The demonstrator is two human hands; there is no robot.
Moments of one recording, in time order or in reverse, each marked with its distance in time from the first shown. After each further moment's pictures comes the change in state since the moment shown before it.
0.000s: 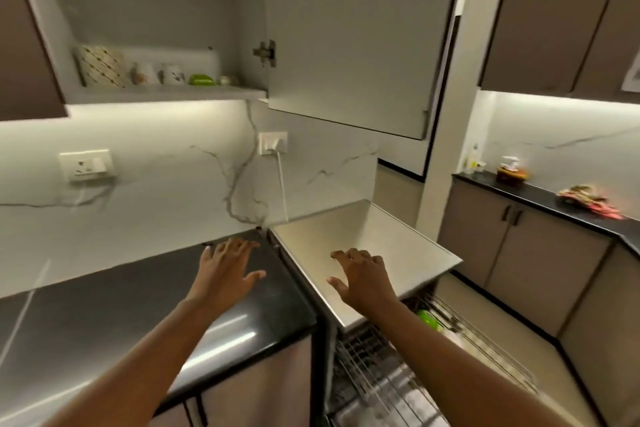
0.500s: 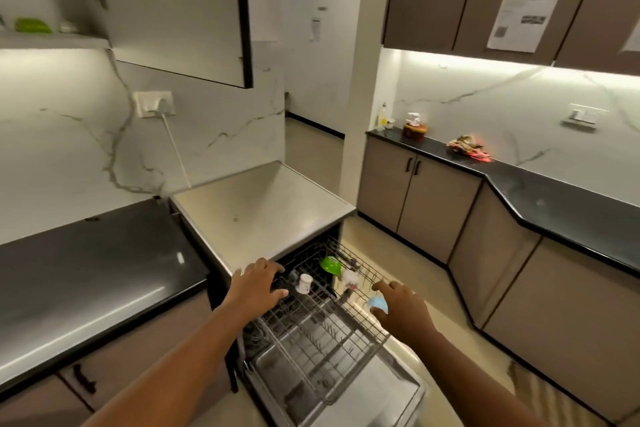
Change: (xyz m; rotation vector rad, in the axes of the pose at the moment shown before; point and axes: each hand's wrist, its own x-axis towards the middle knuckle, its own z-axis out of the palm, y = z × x) left_hand -0.062 0.307 0.115 -0.149 -0.470 0.176; right_hand -0.277 0.269 -0.017 0.019 -0.245 0.451
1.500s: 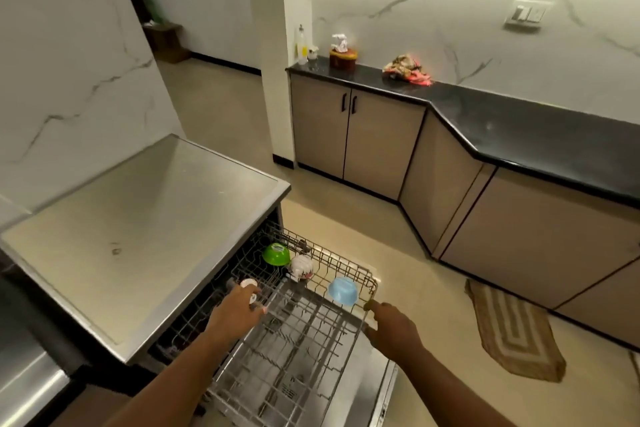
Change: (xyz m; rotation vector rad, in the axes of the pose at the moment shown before) left_hand 0.248 0.020 0.165 -0.251 -0.405 -0.050; right_hand 0.119 0.126 0.119 0.237 -0.242 0.399
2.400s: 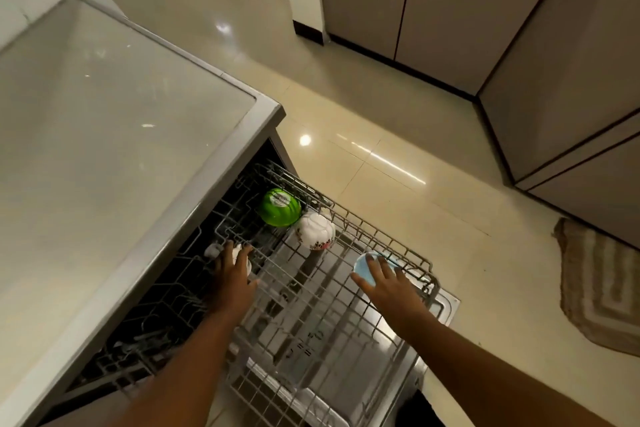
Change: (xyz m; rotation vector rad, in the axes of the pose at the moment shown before) left_hand 0.256 -0.098 0.150 0.097 0.062 -0.275; right_hand 0.295 0.065 0.167 -0.480 -0.431 -0.439
